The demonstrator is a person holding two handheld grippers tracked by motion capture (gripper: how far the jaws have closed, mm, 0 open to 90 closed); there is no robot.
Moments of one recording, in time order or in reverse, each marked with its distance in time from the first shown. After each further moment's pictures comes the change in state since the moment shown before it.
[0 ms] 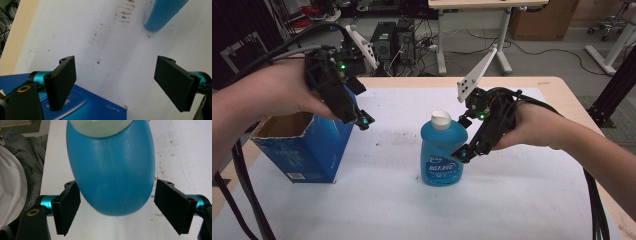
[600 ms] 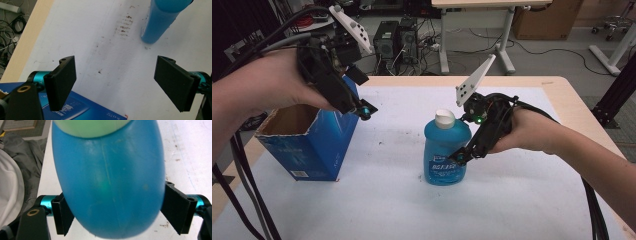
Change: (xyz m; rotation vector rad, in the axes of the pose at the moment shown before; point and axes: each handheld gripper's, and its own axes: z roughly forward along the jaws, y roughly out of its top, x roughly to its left) left arm 0.001 -0.006 -0.014 -0.115 -0.003 -0.018; right arm -0.003 -0.002 0.017 -0.030 0.016 -0.009
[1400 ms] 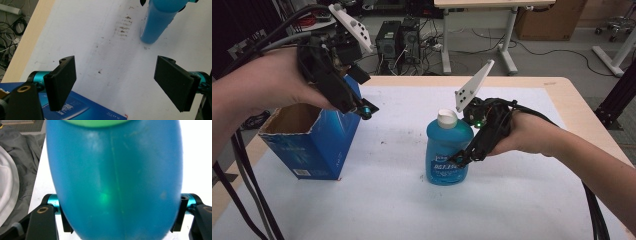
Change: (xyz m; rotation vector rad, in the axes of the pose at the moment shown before) left arm -0.002 -0.001 -0.004 -0.014 0.001 0.006; right arm 0.001 -0.001 0.008 0.010 0.000 -0.047
